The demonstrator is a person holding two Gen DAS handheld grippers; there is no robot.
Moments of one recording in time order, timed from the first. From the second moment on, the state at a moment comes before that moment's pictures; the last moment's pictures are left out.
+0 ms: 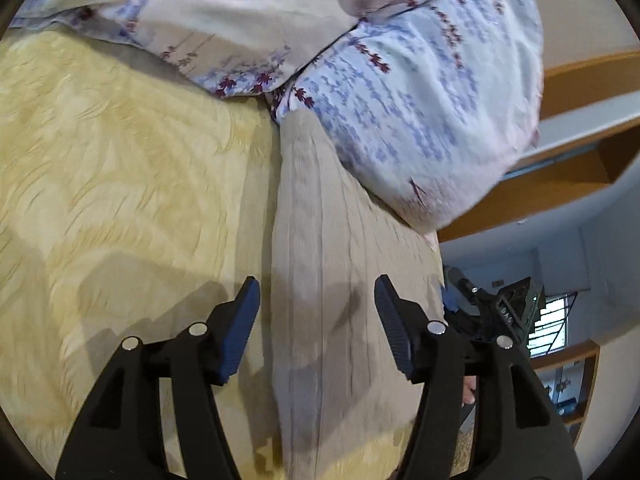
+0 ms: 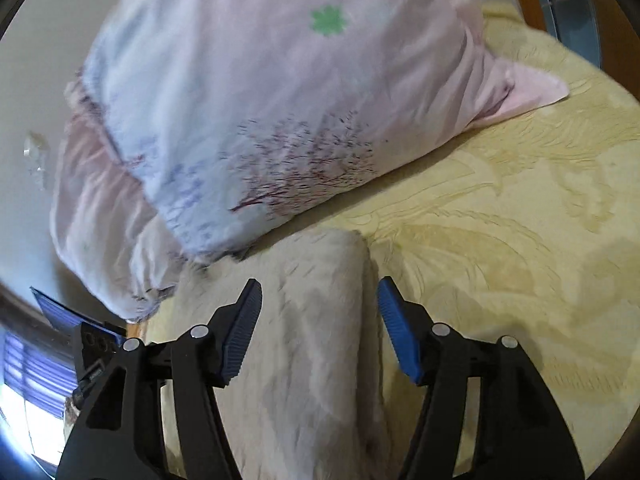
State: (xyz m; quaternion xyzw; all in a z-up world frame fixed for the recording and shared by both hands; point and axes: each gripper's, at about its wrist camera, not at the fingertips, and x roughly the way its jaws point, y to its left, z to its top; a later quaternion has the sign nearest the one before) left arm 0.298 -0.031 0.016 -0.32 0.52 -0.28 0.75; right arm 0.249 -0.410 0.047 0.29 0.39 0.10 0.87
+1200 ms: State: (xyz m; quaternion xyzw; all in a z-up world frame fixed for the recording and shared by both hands) left arm 0.241 -0.081 0.029 -0.18 0.49 -0.29 0.80; right arm 0.207 -0.365 0.032 0.13 0.39 0.07 0.91
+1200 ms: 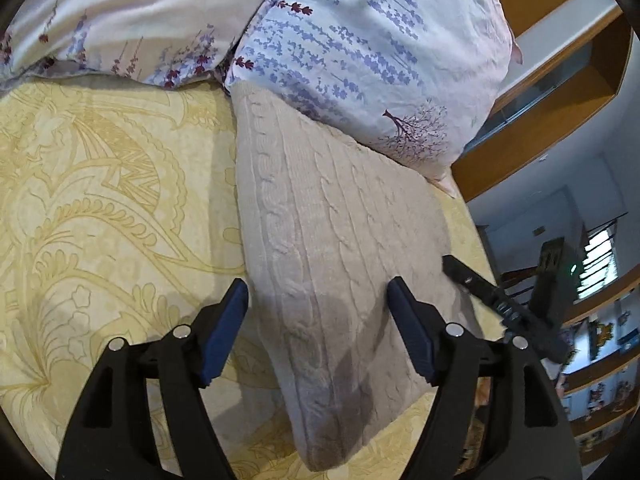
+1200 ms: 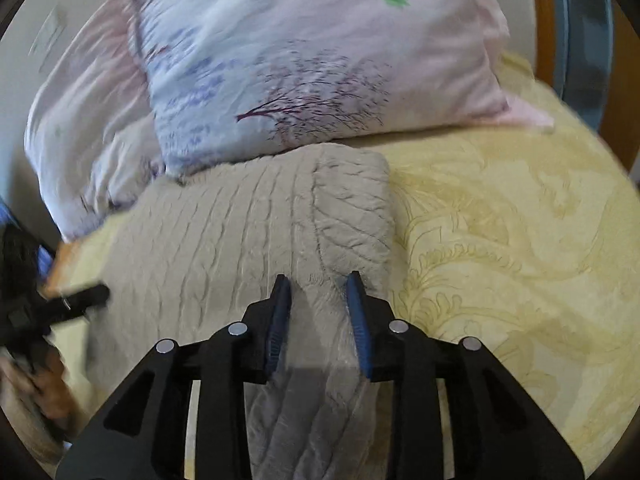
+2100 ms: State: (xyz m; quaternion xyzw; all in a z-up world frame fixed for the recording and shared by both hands) left arm 0.254 -0.108 0.021 -0.15 0.50 -0.28 0.81; right arm 0.215 -0.404 0.011 0.30 0.42 0.14 0.84
